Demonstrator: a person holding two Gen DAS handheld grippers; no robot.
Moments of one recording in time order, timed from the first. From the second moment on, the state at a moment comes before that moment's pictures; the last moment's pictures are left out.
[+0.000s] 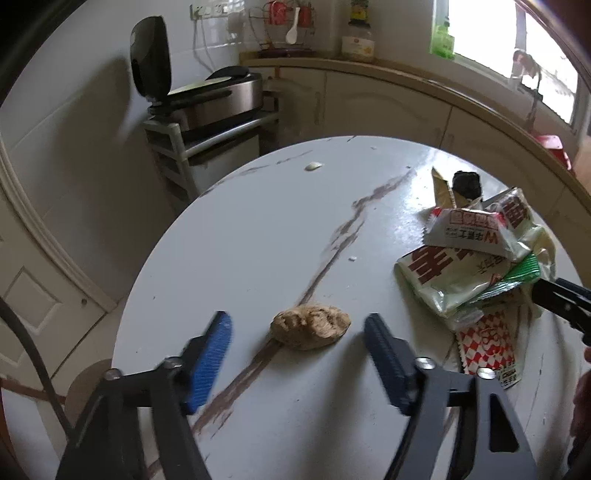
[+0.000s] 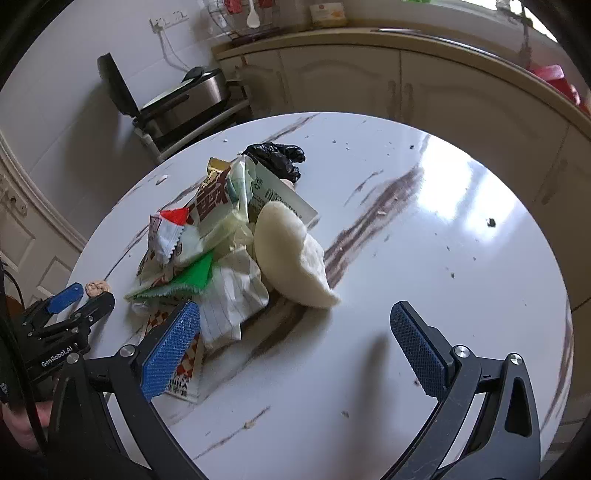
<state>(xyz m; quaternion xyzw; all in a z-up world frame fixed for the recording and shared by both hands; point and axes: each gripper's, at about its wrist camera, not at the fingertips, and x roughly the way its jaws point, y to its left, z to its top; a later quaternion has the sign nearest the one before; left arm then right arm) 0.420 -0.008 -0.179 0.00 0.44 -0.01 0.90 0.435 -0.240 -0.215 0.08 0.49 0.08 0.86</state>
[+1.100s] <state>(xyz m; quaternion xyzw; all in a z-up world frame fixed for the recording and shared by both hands) 0.395 0.012 -0.190 -0.04 0.44 -0.06 0.90 0.459 -0.240 -0.217 0.12 0.47 0.16 0.86</state>
